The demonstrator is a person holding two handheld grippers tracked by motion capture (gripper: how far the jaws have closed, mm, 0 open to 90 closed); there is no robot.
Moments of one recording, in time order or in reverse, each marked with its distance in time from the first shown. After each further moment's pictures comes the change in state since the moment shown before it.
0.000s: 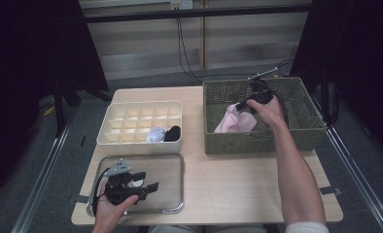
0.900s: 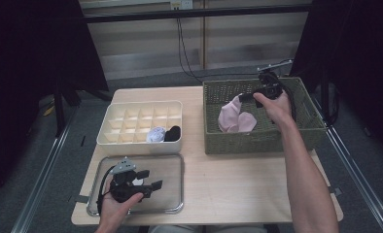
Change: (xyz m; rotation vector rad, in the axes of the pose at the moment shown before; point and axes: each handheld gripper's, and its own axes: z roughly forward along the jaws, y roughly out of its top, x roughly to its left) left arm -0.003 0.005 0.011 -0.005 0.007 0.001; right arm 0.018 0.001 -0.046 -0.162 0.074 -0.044
